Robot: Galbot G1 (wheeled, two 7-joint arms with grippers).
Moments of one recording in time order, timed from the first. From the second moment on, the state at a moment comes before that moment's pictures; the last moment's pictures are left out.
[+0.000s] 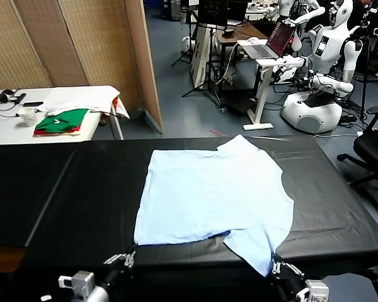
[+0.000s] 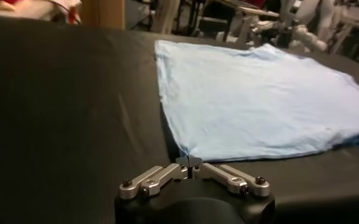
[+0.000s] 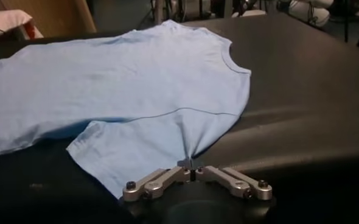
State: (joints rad) left arm 1.83 -1.31 -0.57 -2.27 -0.35 0.44 0.00; right arm -1.95 1.37 0.63 2.37 0.31 -0.53 0.14
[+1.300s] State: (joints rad) left arm 1.50 -1.33 -0.52 -2.07 -0.33 0.31 0.02; right arm -1.35 1.23 0.58 1.92 0.34 -0.30 0.03
